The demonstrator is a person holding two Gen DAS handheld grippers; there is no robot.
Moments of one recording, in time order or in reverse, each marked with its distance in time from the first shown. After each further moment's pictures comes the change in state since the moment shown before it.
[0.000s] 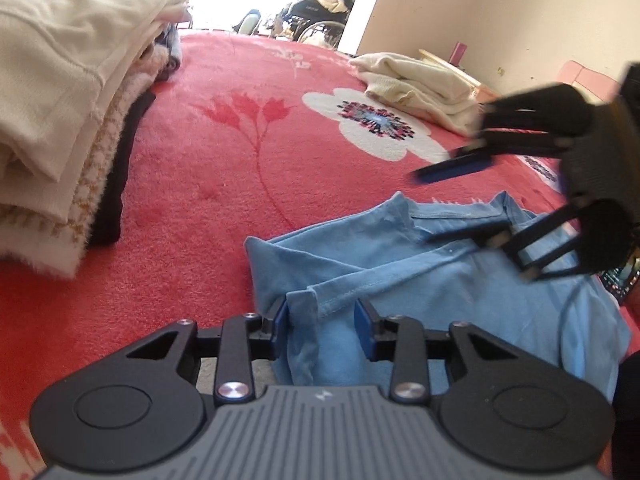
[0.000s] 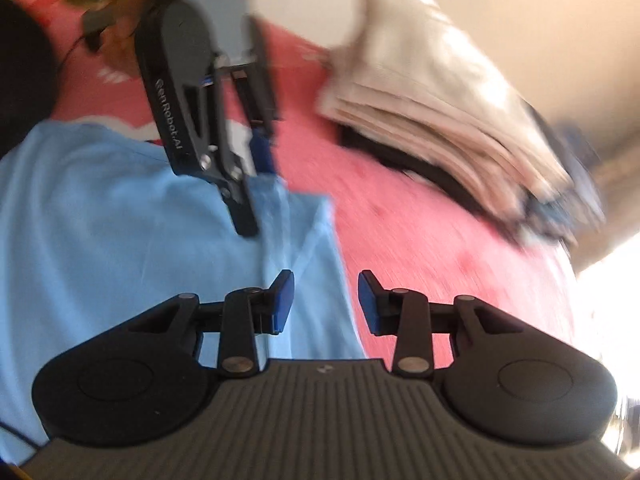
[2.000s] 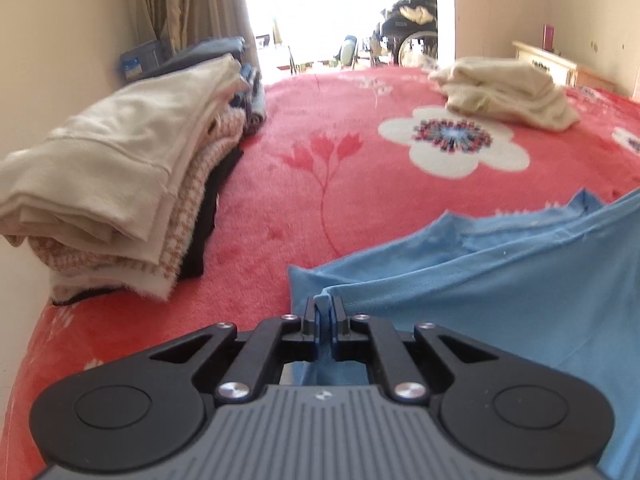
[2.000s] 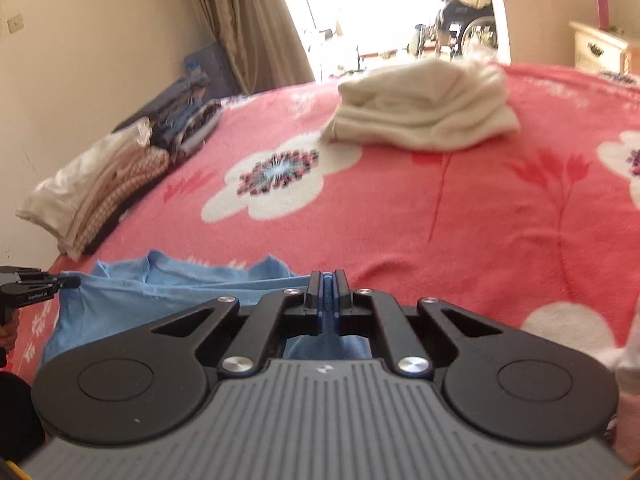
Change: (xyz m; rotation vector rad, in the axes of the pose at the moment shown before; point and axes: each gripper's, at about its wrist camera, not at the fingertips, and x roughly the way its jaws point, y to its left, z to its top) left arm -0.028 -0.088 0.007 0.072 -0.077 0.476; right arm -0.208 -0.029 -0.264 1.303 -0.134 -0.376
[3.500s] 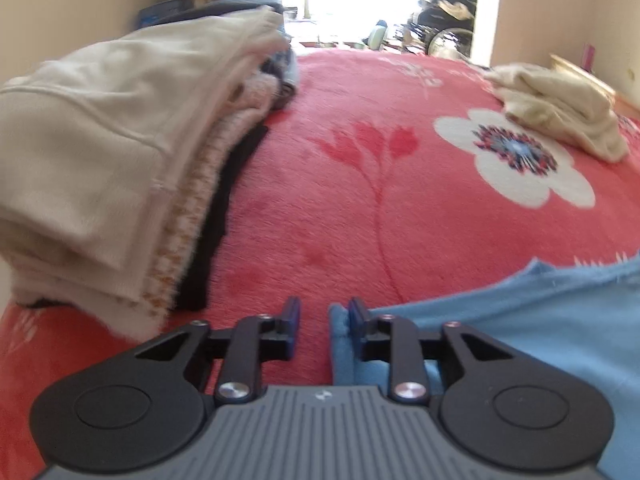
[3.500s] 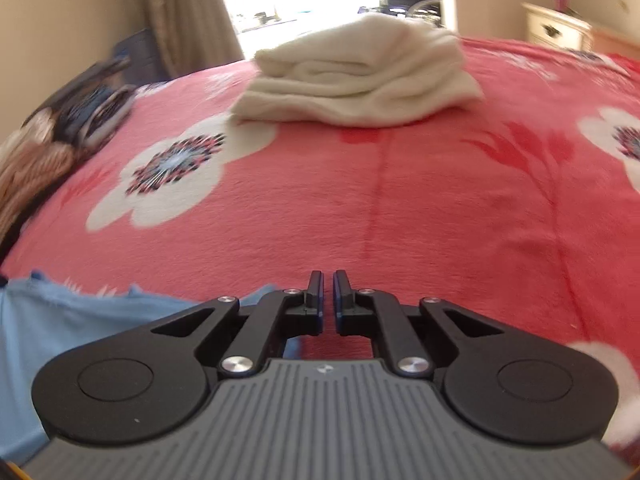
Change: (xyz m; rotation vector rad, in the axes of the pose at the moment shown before) left arm 0.080 0.050 0.027 -0.143 0.068 0.016; right arm 0.096 -0.048 0.002 0.075 0.040 -0.201
